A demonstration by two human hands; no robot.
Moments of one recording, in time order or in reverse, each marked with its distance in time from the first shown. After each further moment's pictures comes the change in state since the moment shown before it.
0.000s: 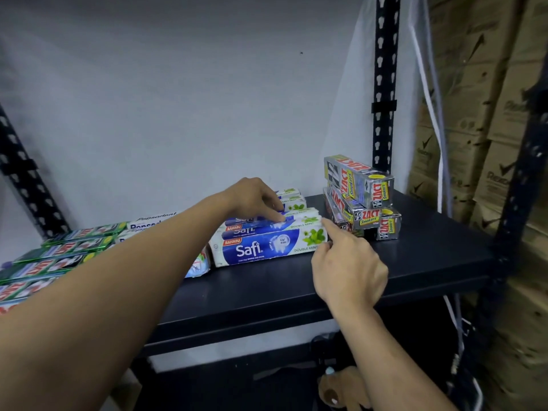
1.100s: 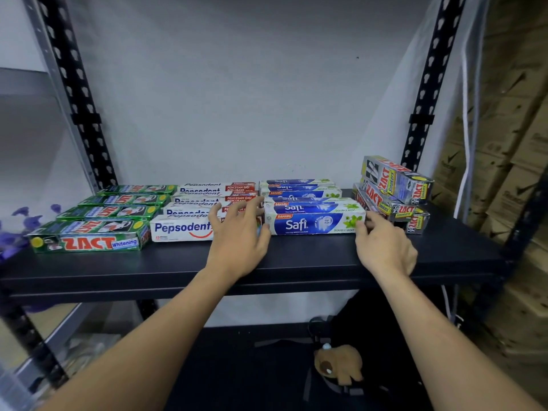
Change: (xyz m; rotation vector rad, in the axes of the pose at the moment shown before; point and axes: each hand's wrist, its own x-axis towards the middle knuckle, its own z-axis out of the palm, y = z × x) left_hand -0.161 -0.061 0.082 0.139 0.741 -0.078; right_hand 0.008 0.003 0.011 -0.070 -0.066 0.008
